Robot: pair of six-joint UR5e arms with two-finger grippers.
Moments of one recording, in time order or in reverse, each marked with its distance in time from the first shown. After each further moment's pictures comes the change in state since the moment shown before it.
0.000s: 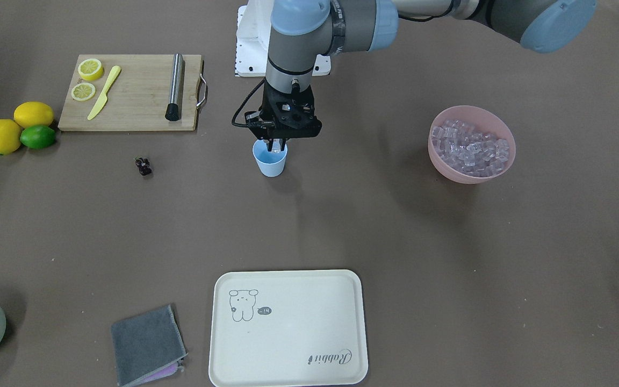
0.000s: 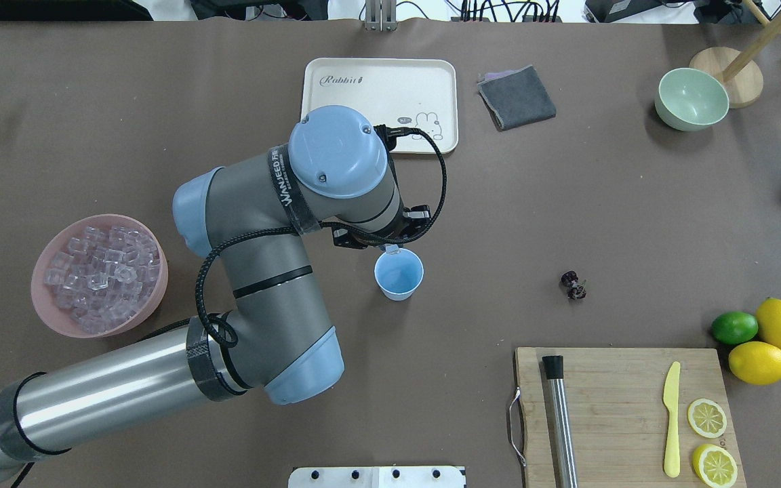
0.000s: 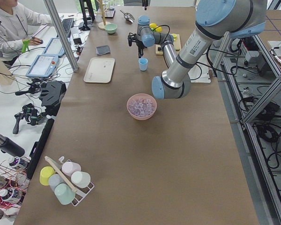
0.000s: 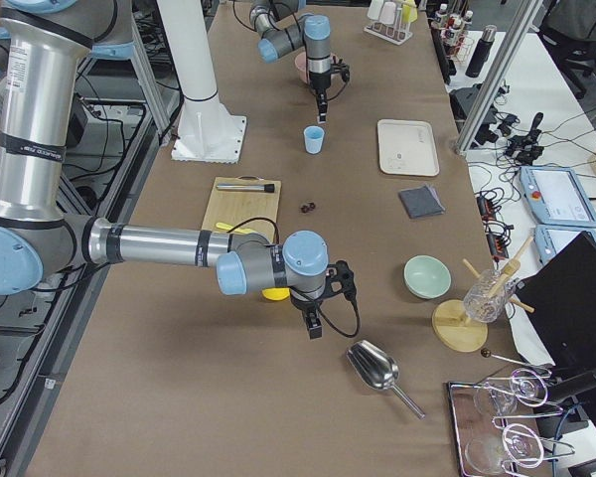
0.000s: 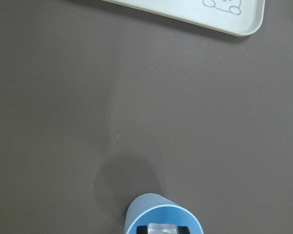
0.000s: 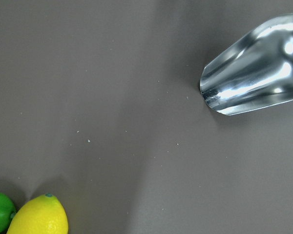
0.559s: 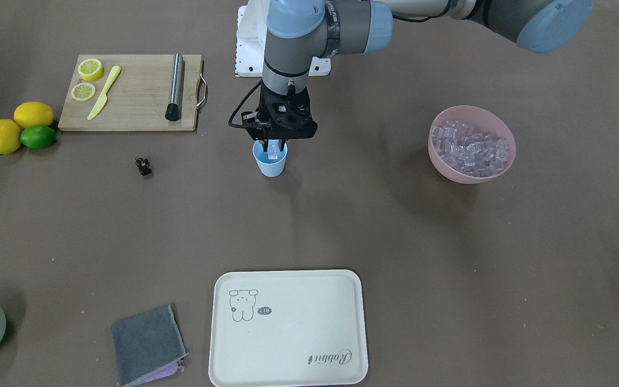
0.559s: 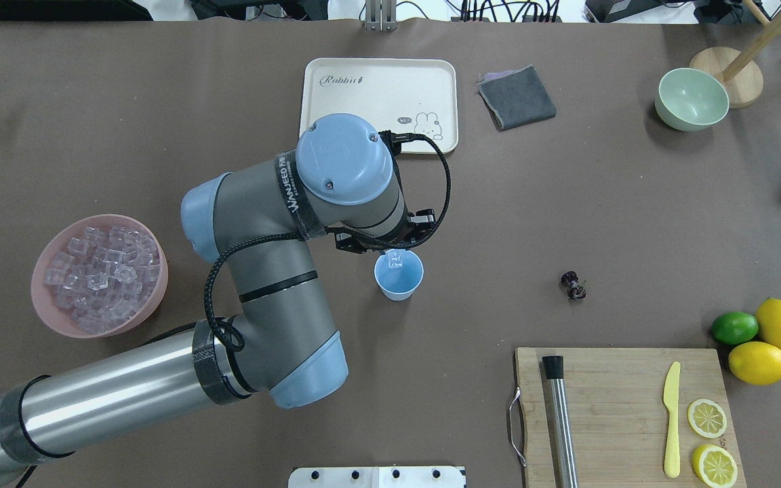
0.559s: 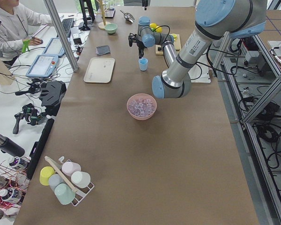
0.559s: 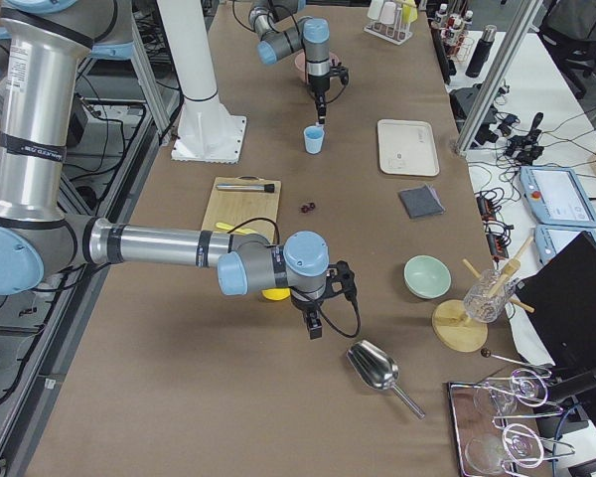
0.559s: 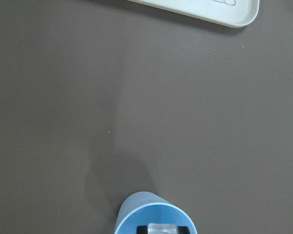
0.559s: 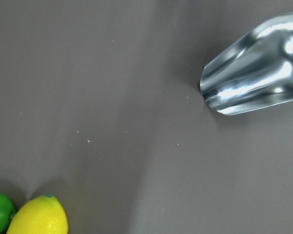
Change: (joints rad) left arm 0.008 -0.001 0.011 -0.016 0.004 0.009; right arm -0.001 0.002 -0.006 0.000 0.001 0.001
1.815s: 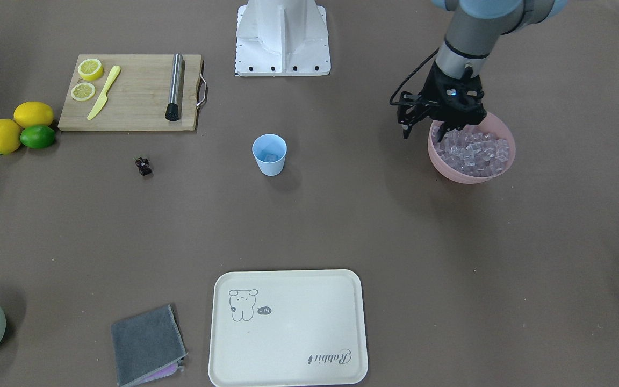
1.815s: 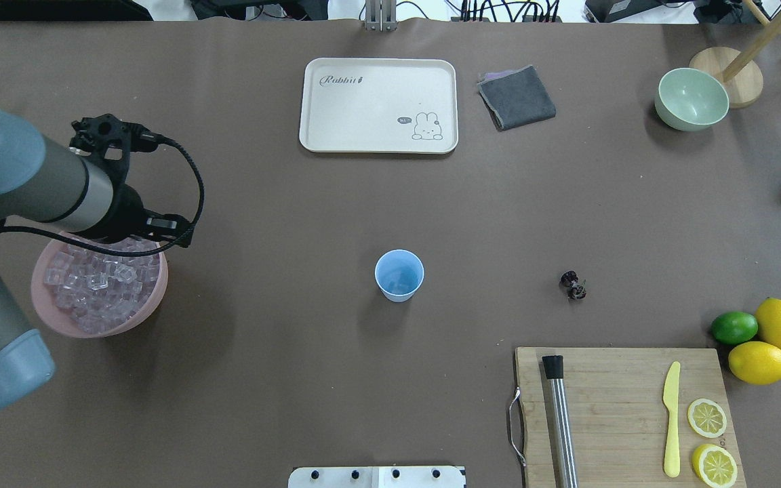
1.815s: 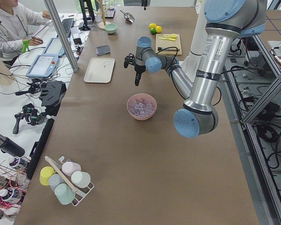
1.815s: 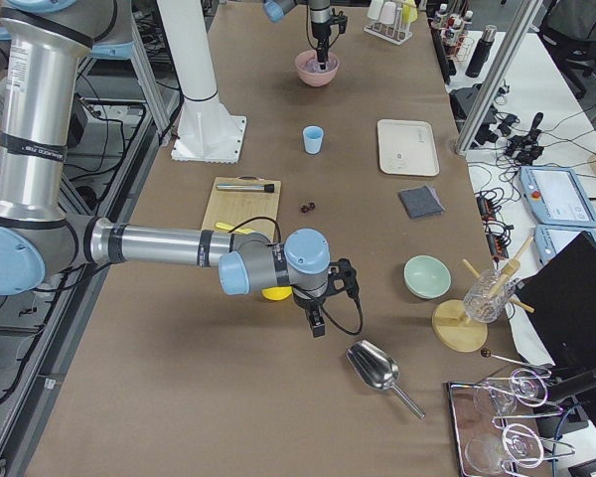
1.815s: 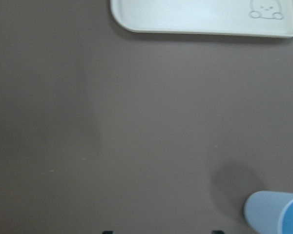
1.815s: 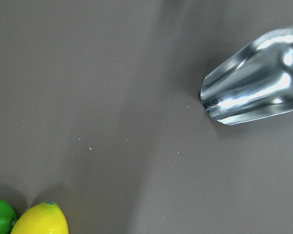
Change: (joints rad) left arm -0.232 0.663 -0.492 0.004 -0.093 0.531; right arm 0.000 0.006 0.003 0.023 -0.003 0.010
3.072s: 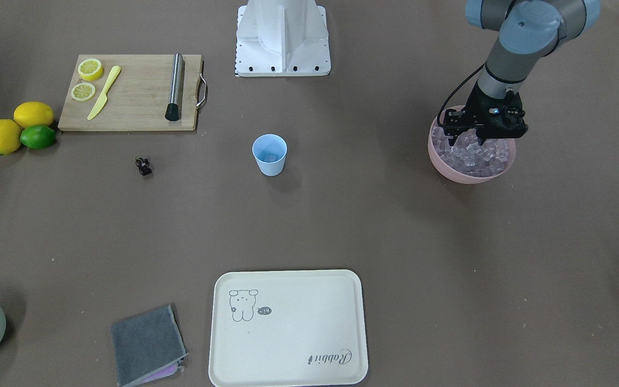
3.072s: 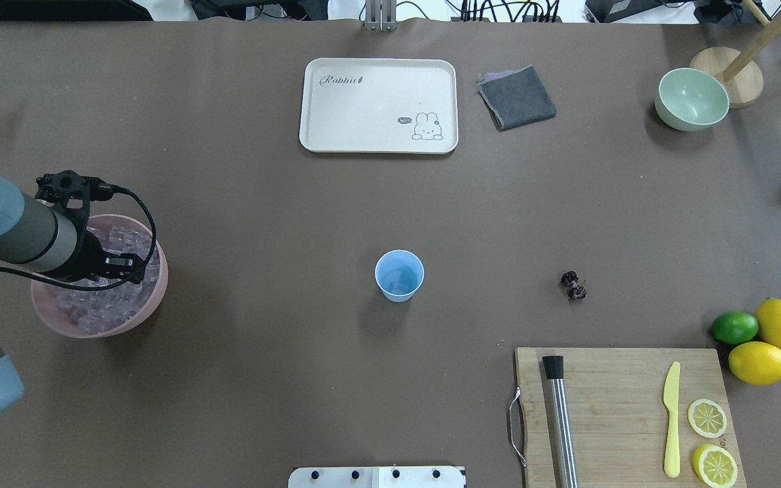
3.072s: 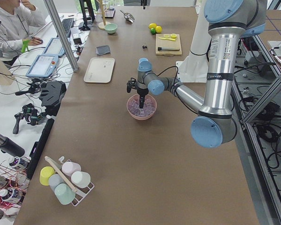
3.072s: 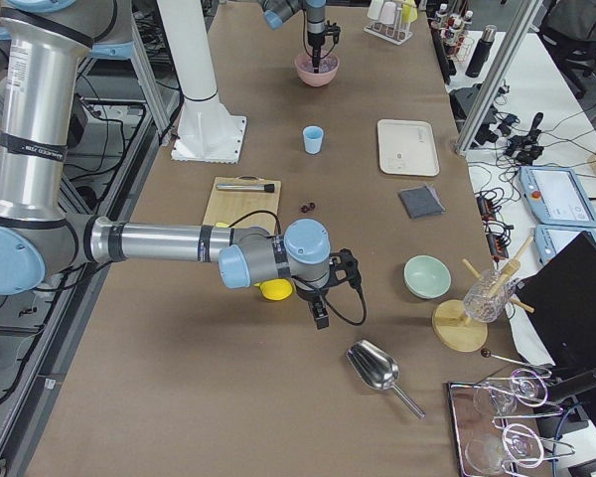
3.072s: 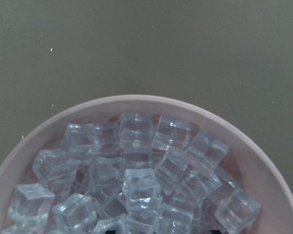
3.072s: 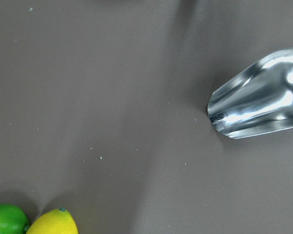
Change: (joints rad) left arm 0.040 0.154 0.142 -0.194 -0.011 -0.113; right arm 0.001 0.000 0.033 0.004 0.001 0.003
